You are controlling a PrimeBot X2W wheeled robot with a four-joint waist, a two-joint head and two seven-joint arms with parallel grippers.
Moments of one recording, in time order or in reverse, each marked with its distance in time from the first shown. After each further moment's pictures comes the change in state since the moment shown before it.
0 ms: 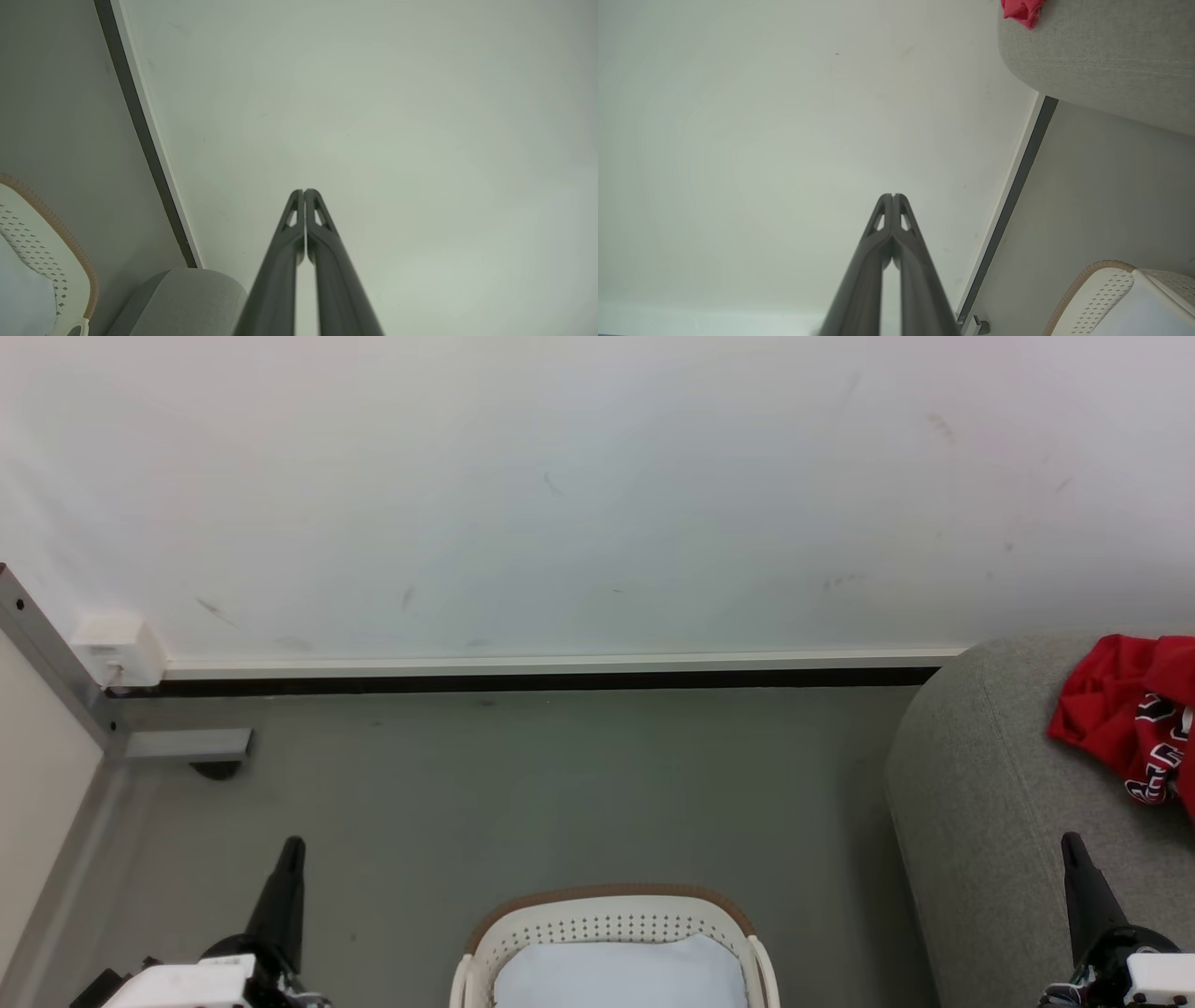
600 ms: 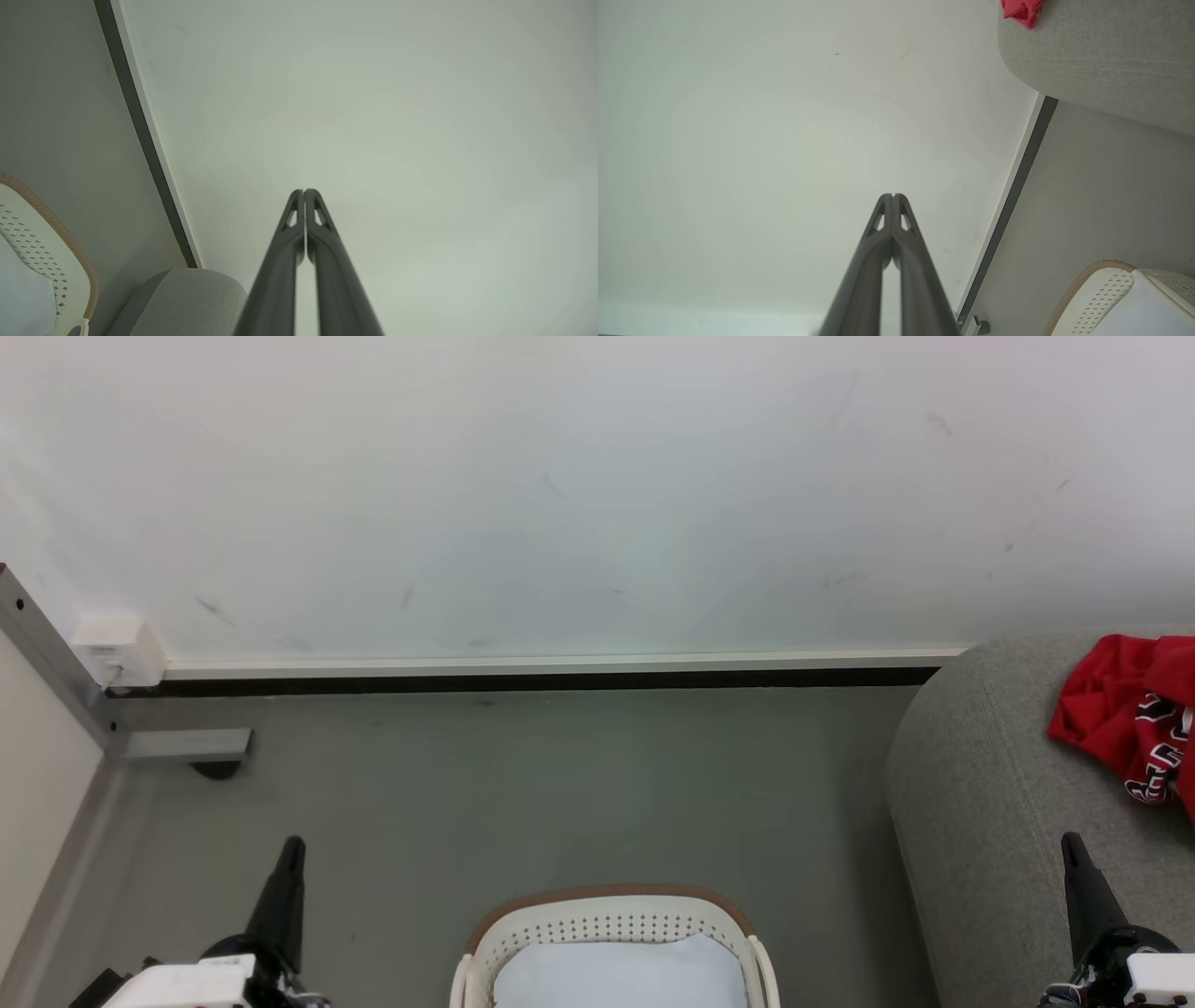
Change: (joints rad) left arm 0.000 0.000 0.000 0.000 0.000 0.000 0.000; right arm 0.000 0.000 0.000 0.000 0.000 0.000 0.000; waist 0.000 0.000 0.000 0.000
